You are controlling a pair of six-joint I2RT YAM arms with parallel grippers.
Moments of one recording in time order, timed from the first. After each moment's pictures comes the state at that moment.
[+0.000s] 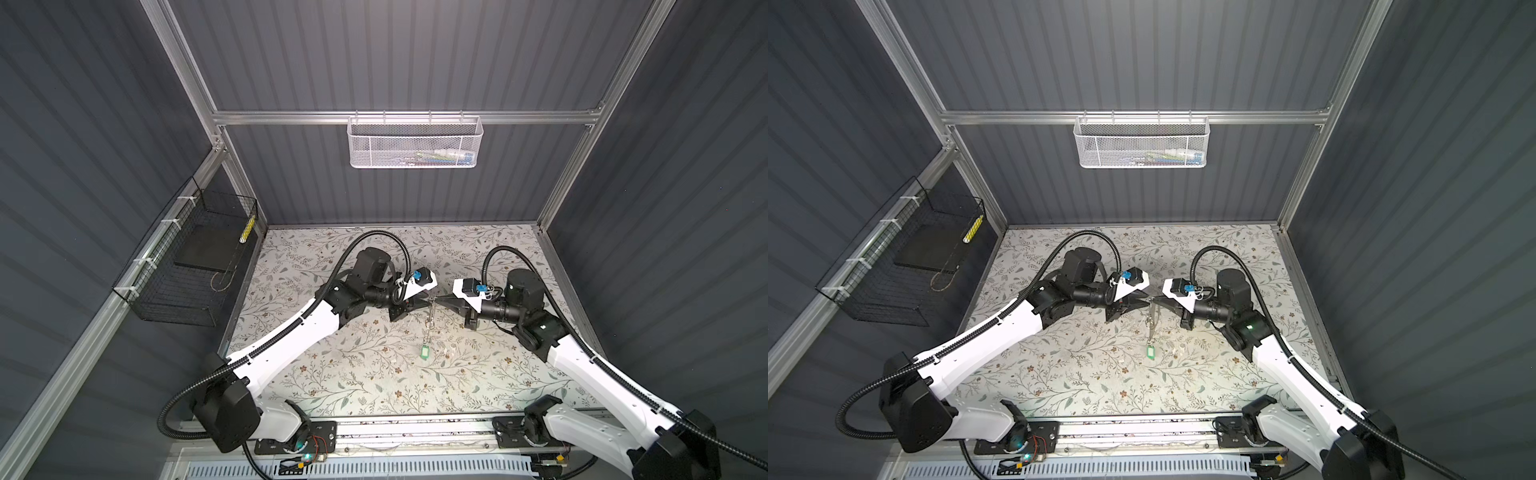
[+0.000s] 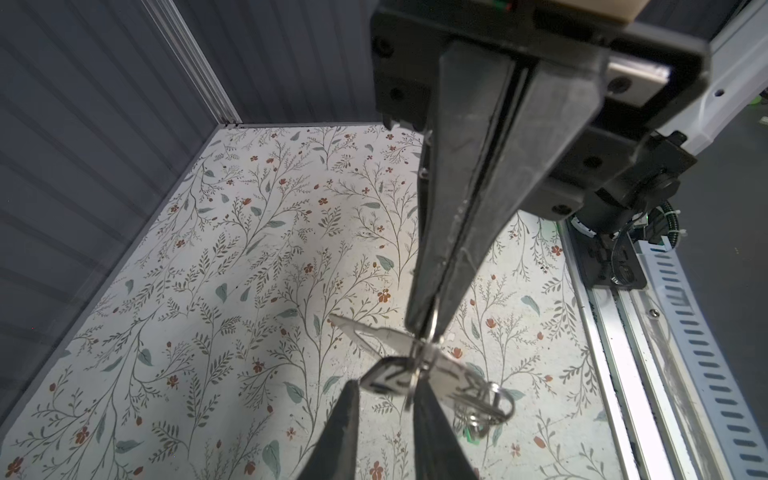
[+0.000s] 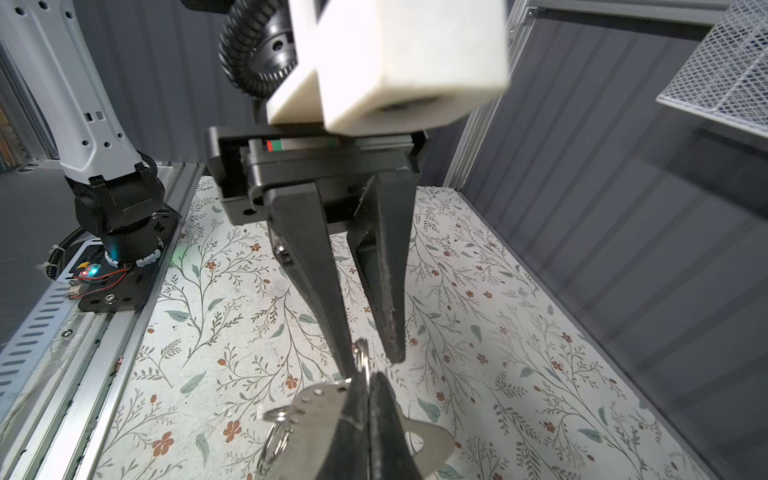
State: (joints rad) left arm -0.73 1.40 1.20 -0.41 0.58 0.51; right arm 0.45 1.02 0.72 0.03 -0.81 -0.43
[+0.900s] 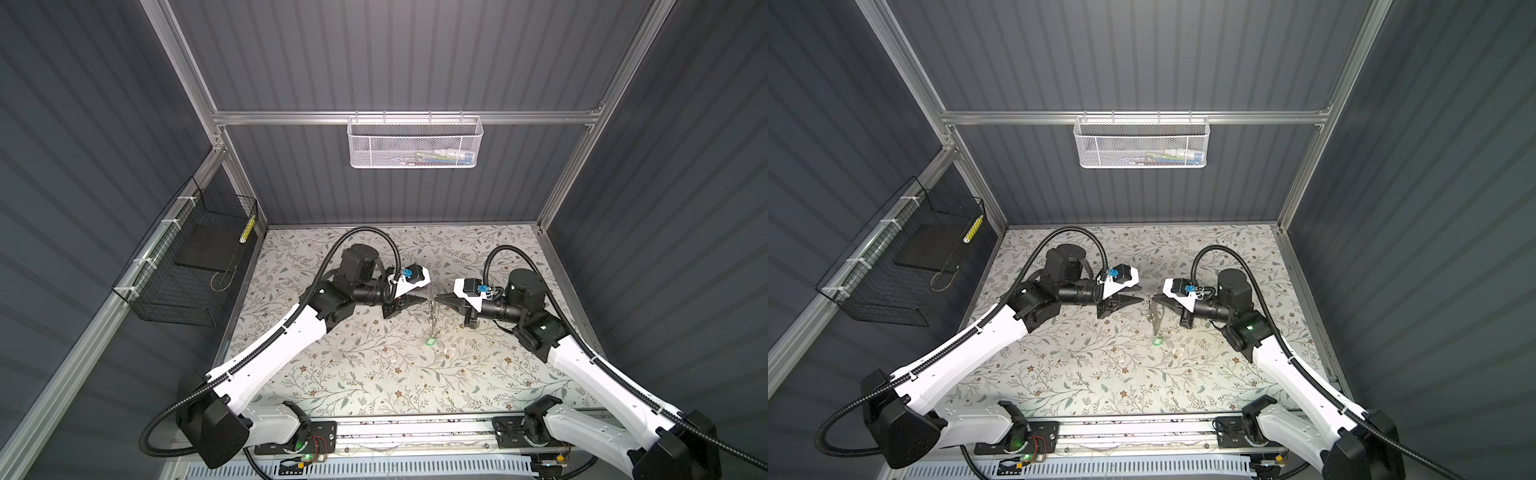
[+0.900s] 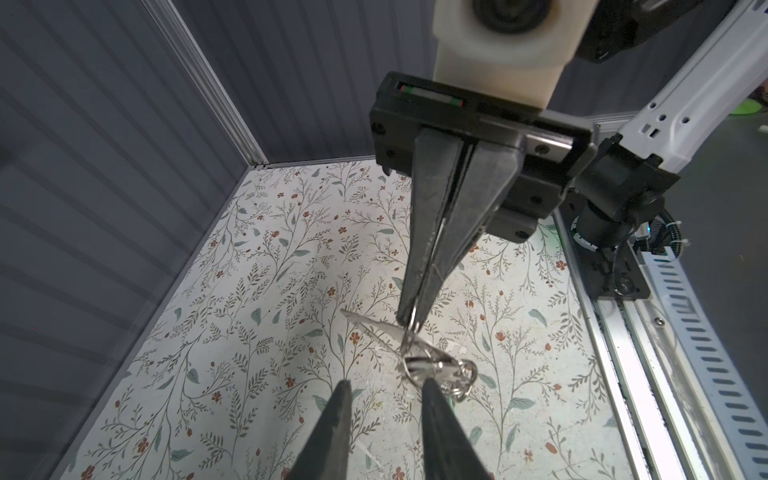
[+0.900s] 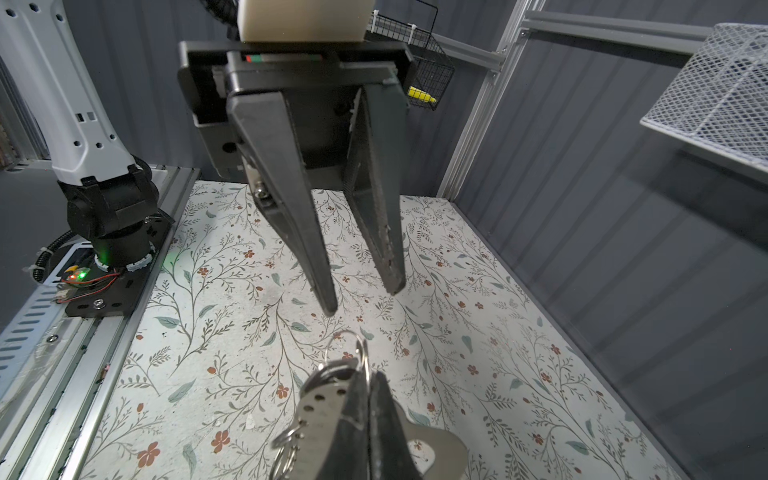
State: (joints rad) left arm -0.72 1.32 1.23 -0.42 0.62 0.54; right arm 0.45 1.01 0.72 0.07 -0.79 -0.43
